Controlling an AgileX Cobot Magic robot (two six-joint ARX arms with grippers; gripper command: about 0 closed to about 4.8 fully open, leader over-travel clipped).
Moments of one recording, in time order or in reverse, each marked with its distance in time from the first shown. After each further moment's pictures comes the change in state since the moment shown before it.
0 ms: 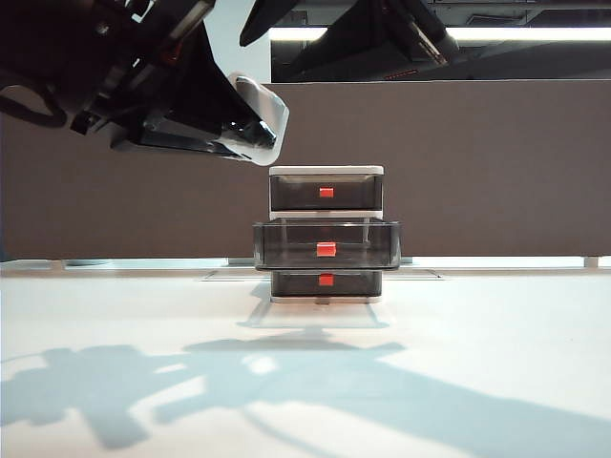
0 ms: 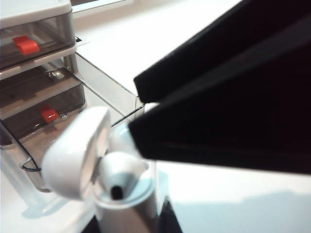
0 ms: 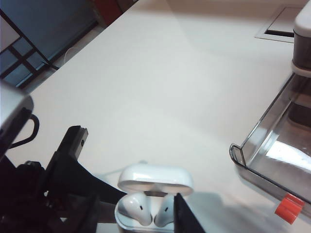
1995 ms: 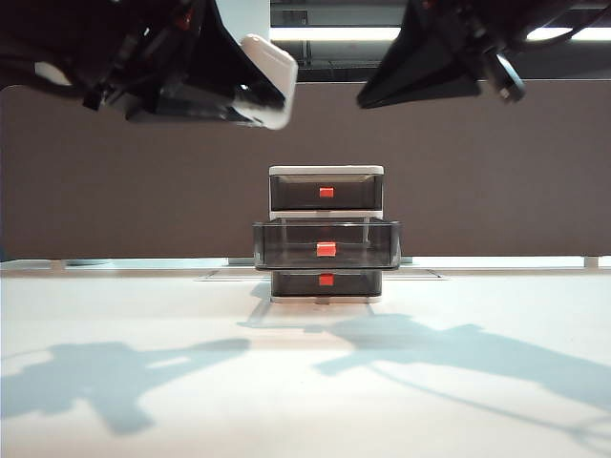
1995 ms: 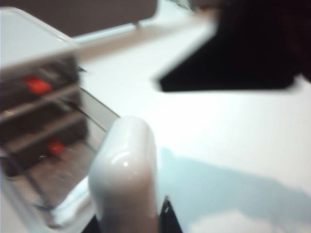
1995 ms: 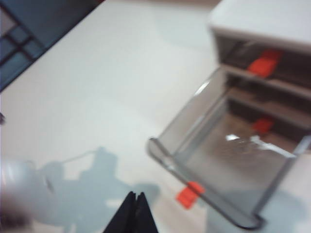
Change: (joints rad) left arm 0.014 0.002 0.026 0.074 0.000 -0.023; right arm -0.385 -0.005 0.000 -0.086 -0.366 -0.159
